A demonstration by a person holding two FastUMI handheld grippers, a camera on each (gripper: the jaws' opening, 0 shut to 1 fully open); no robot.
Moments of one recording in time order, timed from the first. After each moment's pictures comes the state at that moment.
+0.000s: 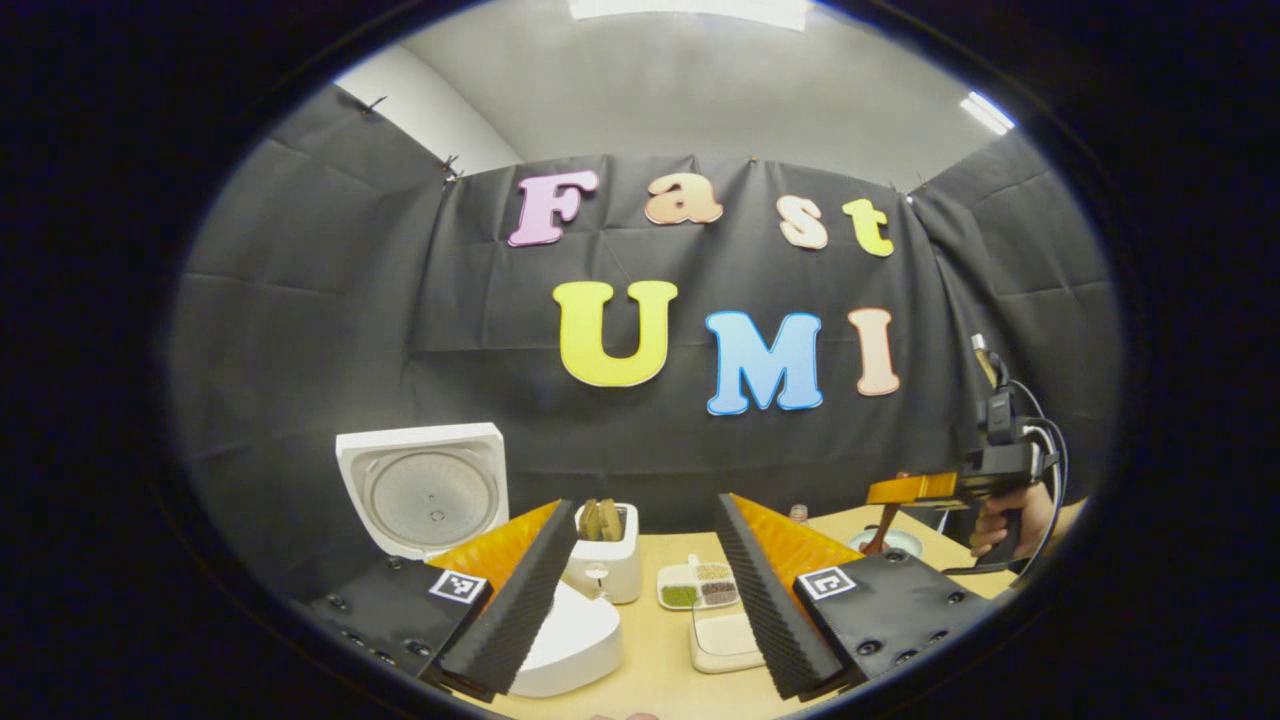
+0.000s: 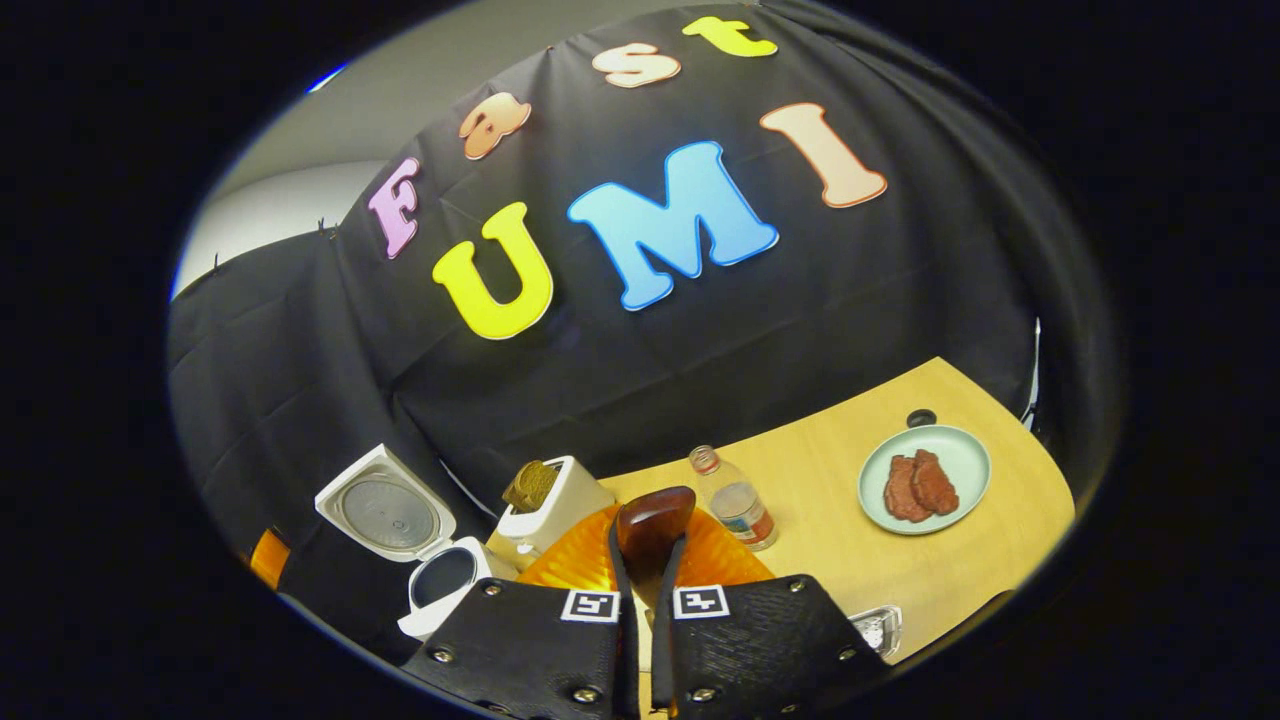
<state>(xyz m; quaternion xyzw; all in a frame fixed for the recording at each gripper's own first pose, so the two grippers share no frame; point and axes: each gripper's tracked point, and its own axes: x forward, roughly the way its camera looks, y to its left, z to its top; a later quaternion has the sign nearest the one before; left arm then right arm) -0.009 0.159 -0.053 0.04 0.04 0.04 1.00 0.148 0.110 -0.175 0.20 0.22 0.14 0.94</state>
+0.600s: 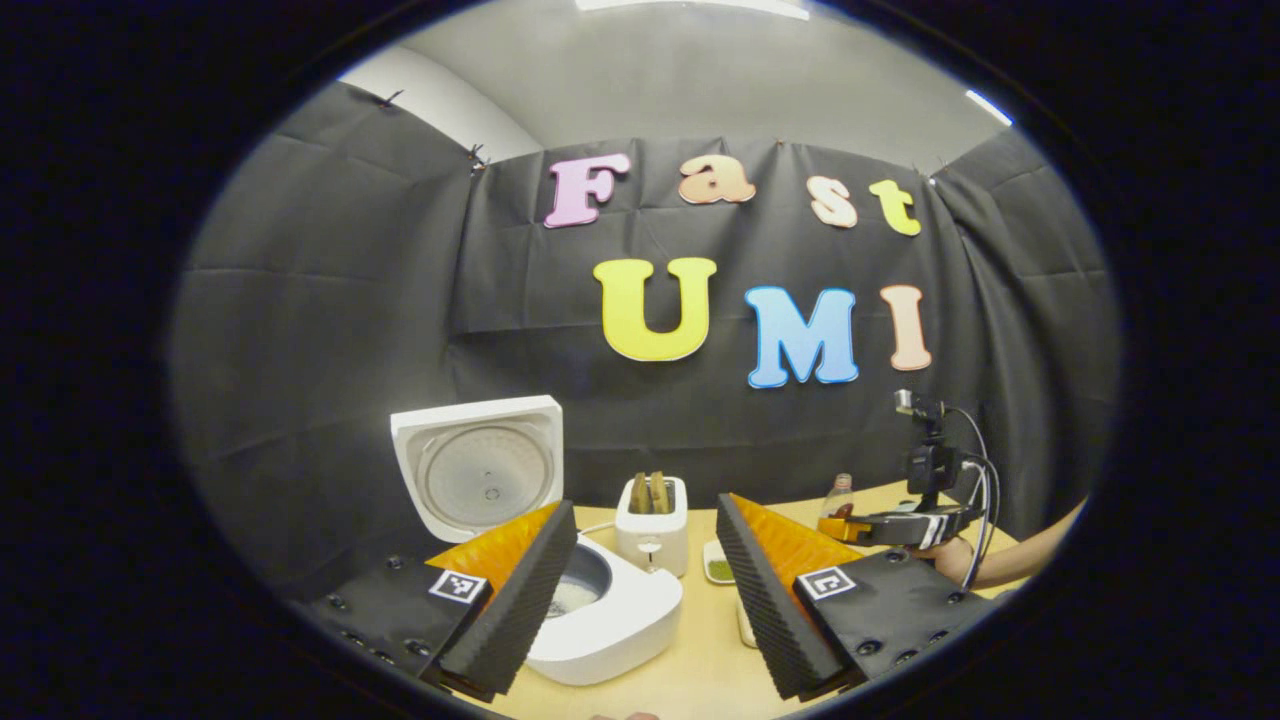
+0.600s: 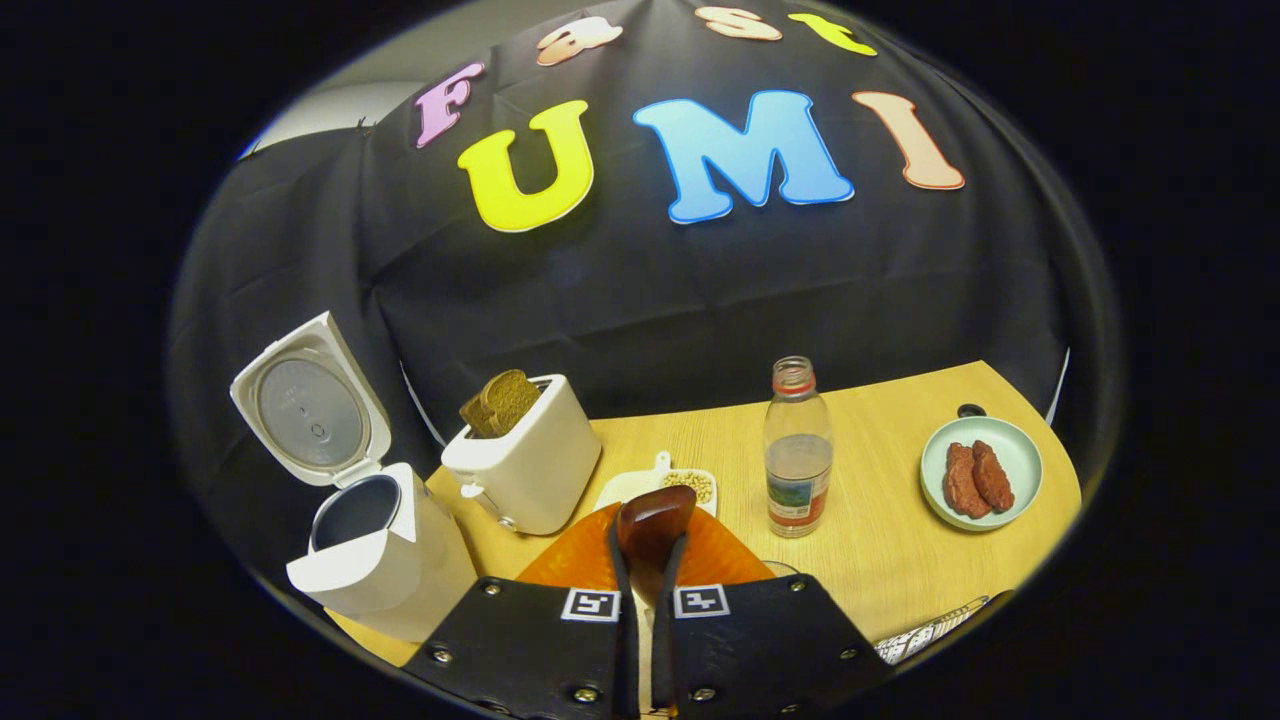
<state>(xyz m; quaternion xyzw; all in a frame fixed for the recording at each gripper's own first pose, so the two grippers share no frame) -0.038 0.220 -0.076 0.05 0.07 0.08 0.99 0.185 0.199 -0.299 0.08 0.26 0.14 0.95</state>
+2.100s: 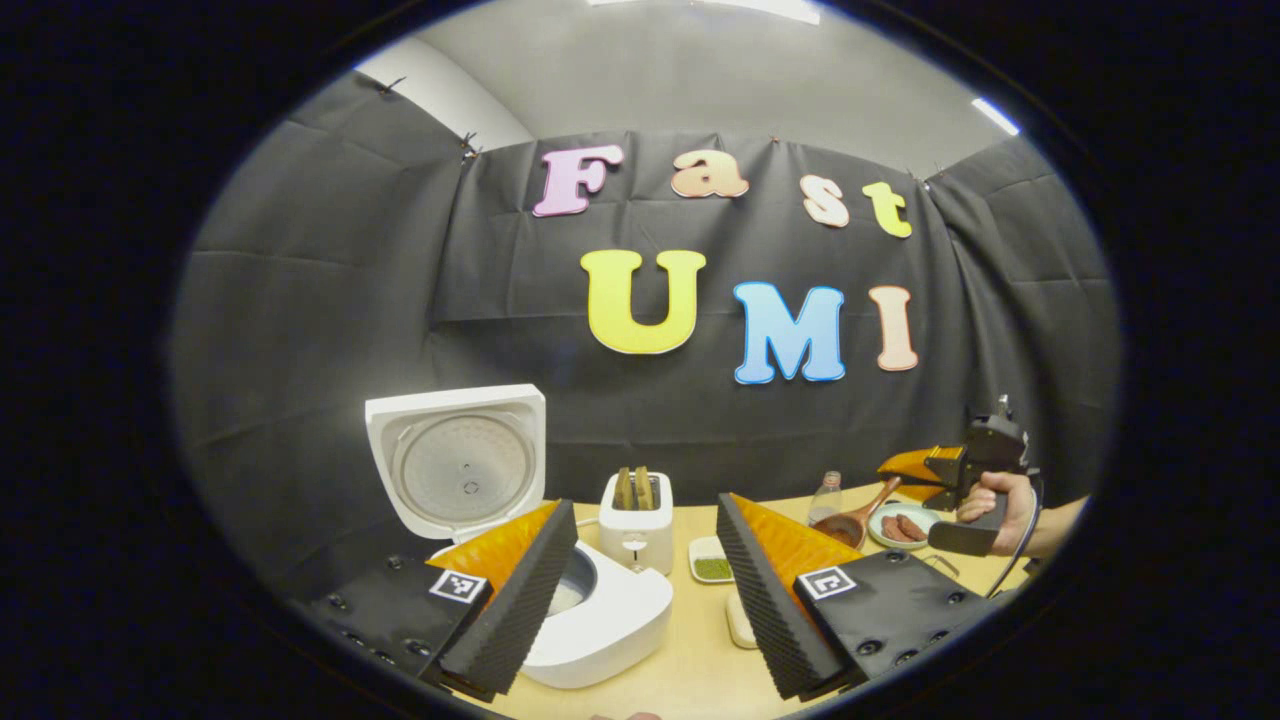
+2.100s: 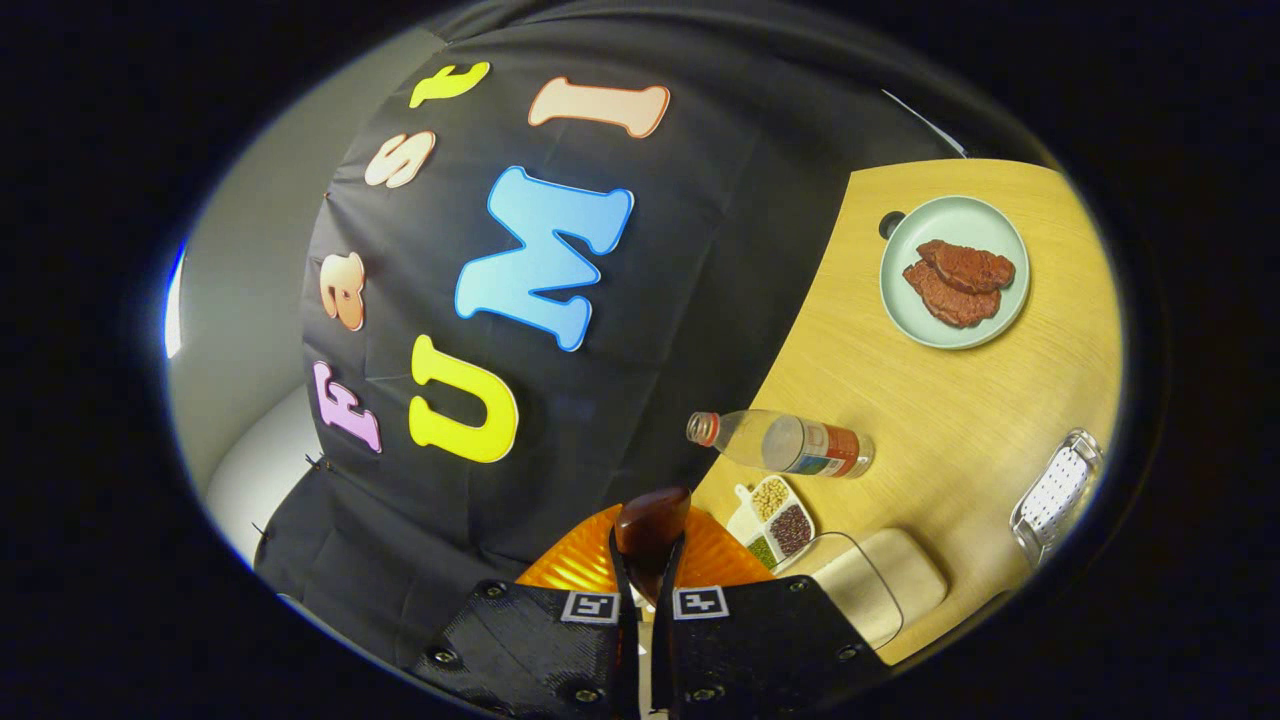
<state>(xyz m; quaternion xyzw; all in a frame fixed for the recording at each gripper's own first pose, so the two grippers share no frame) -0.019 0.221 -0.094 0.03 0.07 0.05 1.00 0.186 0.108 -0.187 0.56 0.20 0.07 0.80</state>
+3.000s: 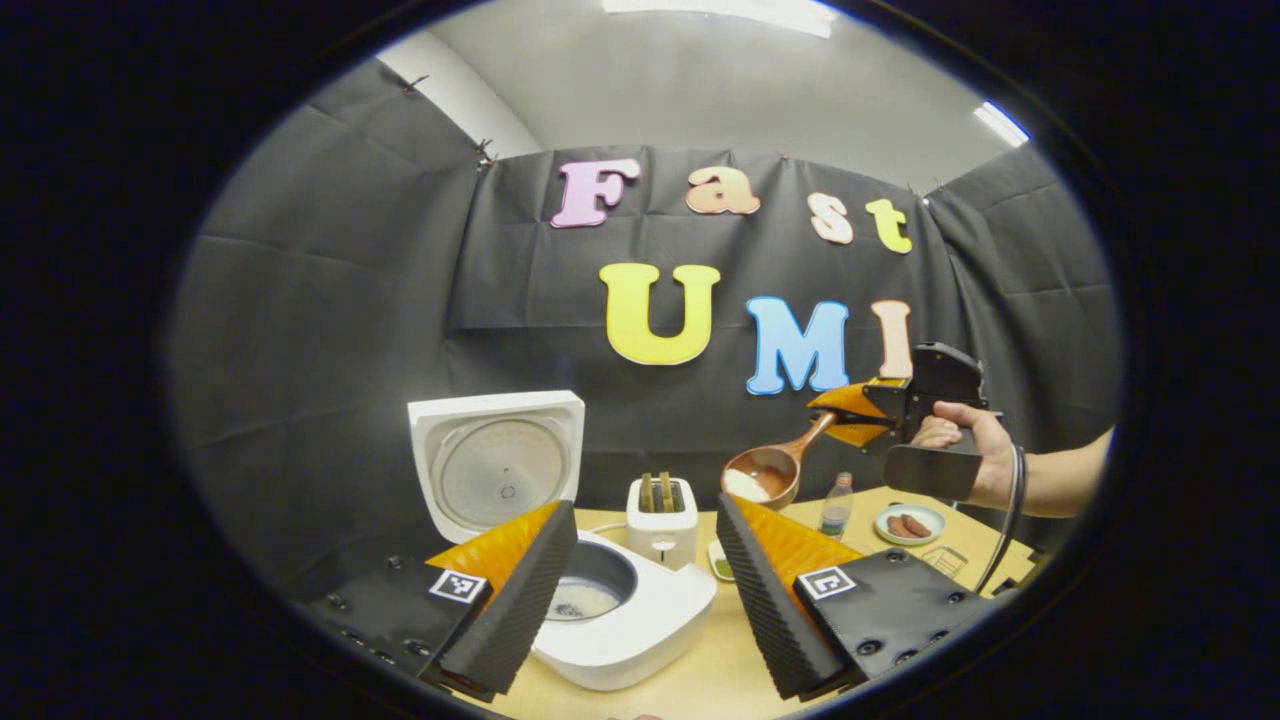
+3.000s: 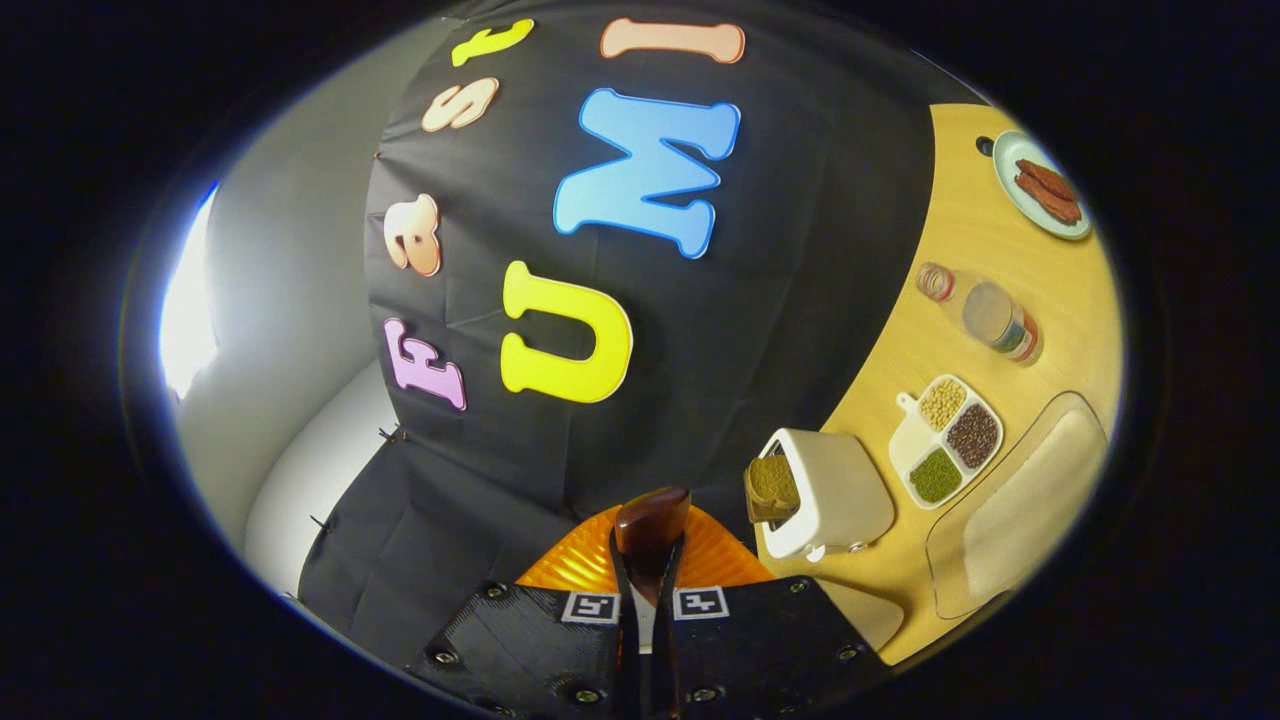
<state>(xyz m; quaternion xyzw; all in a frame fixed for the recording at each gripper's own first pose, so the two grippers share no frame) -0.056 0.284 -0.087 0.03 0.05 0.05 1.00 0.207 0.288 -0.094 0.58 0.23 0.20 0.76</state>
